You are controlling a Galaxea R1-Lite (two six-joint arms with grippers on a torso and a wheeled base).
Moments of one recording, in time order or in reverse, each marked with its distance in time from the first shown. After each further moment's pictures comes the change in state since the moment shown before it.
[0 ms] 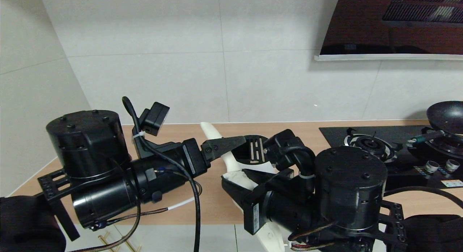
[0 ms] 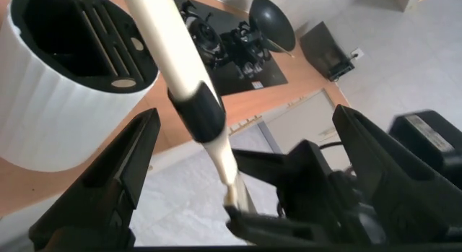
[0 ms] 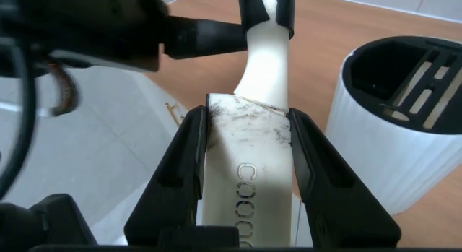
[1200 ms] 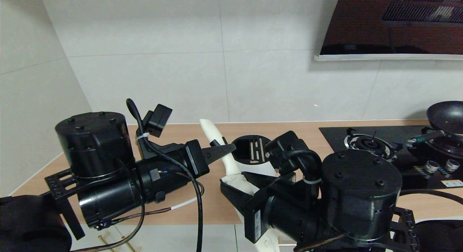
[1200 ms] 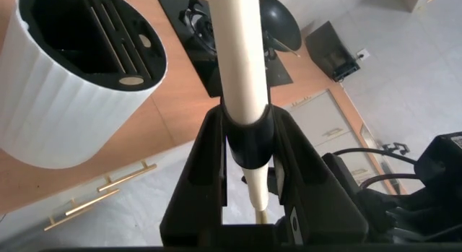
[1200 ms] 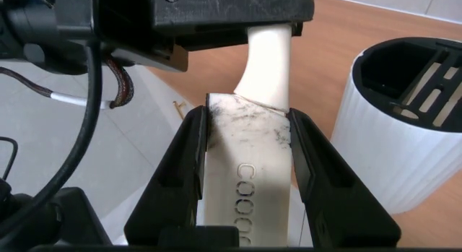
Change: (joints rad) left arm 0.002 0.017 -0.001 0.000 0.004 0.000; right arm 0.025 -0.027 0.017 0.000 -0.008 -0.002
